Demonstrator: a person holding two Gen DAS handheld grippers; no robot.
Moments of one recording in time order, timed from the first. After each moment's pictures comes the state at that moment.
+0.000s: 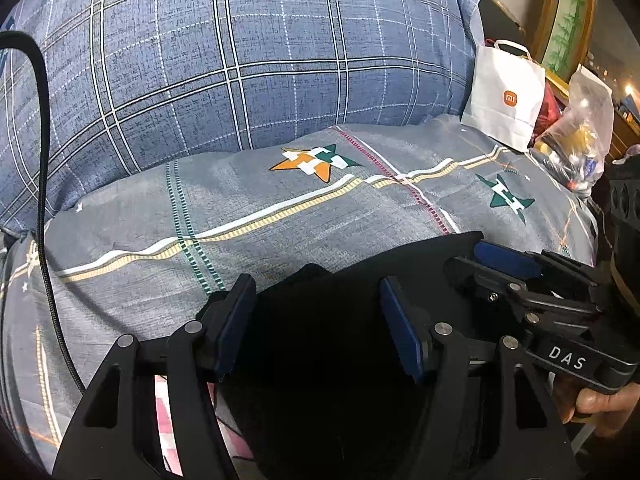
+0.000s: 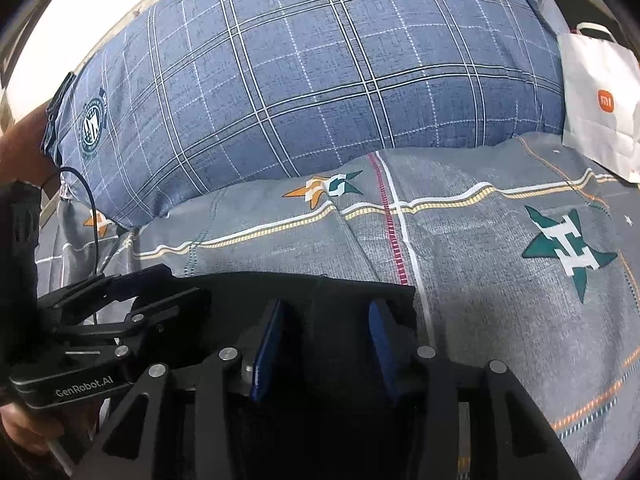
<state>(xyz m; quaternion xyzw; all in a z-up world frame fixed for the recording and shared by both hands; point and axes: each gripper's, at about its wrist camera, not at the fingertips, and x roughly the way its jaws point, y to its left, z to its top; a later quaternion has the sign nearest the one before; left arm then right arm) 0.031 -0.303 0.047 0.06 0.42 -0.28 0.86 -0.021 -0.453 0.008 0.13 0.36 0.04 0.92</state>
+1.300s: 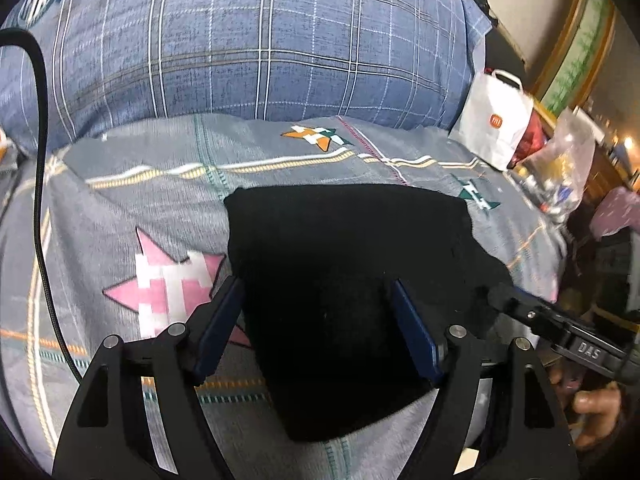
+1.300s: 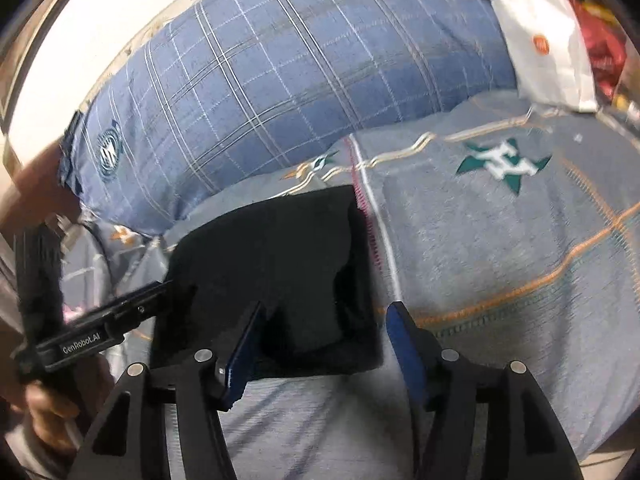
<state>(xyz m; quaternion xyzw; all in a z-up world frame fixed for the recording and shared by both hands) -0.025 -0.251 0.050 -0.04 0.45 -0.28 0.85 -0.113 -0.481 -0.003 0.23 0.35 0.06 0.90</state>
